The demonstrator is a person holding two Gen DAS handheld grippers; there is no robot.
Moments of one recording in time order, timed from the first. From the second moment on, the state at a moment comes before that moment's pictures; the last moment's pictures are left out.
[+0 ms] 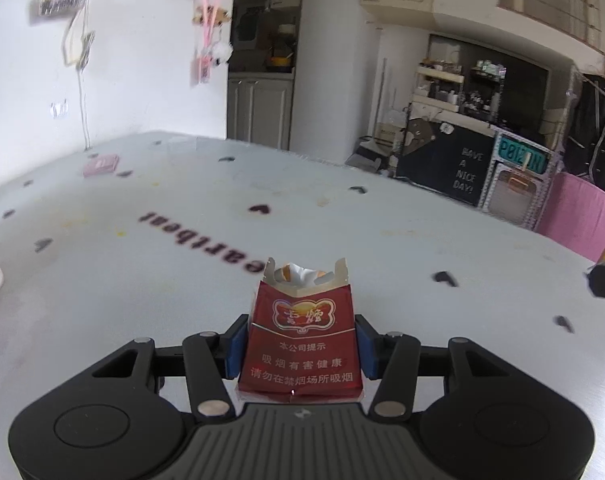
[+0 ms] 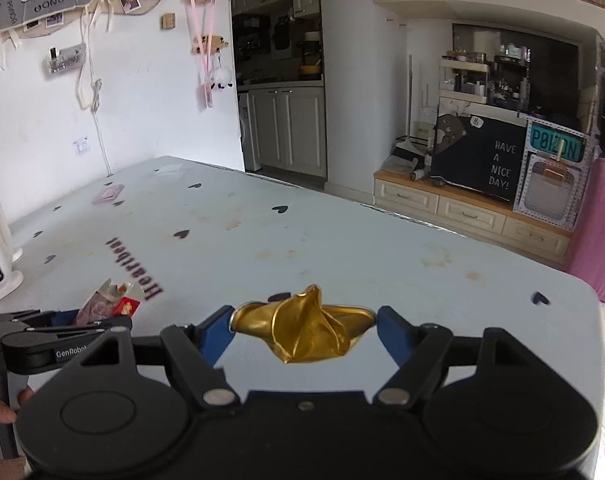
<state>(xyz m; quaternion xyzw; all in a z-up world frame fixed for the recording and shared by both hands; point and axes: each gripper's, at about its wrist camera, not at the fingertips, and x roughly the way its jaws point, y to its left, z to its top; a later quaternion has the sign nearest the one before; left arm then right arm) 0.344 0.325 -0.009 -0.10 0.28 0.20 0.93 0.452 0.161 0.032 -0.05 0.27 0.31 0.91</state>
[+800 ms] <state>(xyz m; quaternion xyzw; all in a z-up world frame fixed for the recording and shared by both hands) 0.240 0.151 0.082 -0.04 0.26 0.09 0.96 0.299 -0.001 0.095 0.00 0.23 0.24 0.94</state>
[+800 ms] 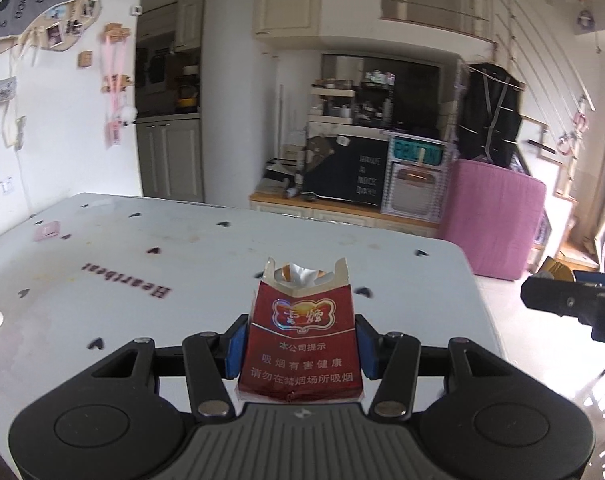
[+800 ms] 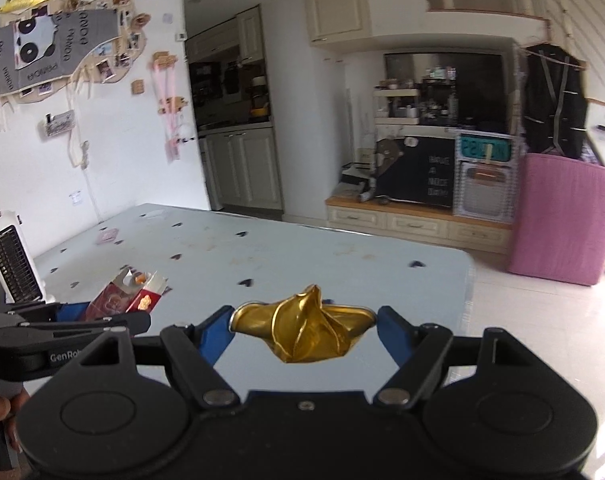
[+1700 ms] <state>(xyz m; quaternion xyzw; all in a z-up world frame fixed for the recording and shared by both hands) 0.207 -0.059 0.071 0.00 0.26 -0.07 0.96 0.198 -0.213 0.079 0.05 0.21 0.09 0.97</state>
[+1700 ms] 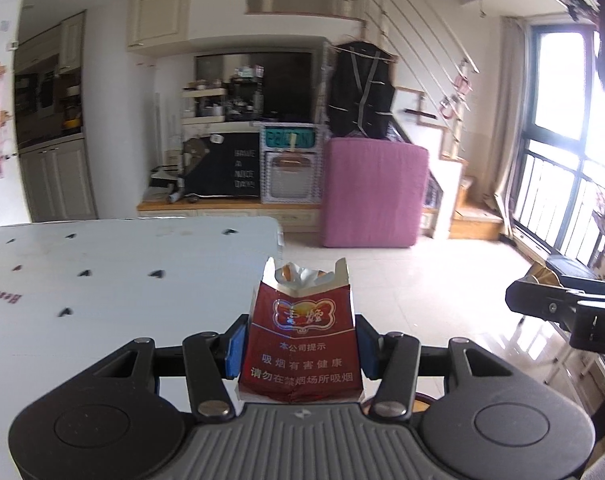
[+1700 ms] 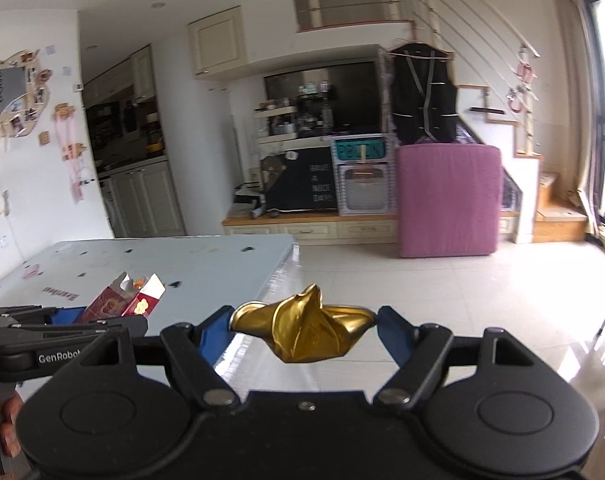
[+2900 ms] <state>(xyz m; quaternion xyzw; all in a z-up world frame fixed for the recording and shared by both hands) 0.334 -0.185 -0.180 -0.02 0.52 -0.12 0.85 0.268 -0.364 -0.139 0.15 0.41 0.04 0.90</state>
